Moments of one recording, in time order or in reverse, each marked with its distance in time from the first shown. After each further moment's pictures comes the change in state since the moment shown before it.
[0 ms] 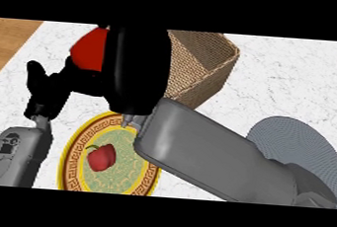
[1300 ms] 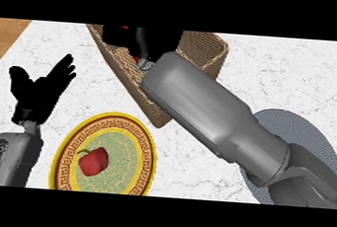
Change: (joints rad) left arm 0.044 0.020 0.043 -0.012 0.015 0.000 -0.029; right arm -0.187 -0.003 -0.017 0.482 -0.048 -0.146 0.009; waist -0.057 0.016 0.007
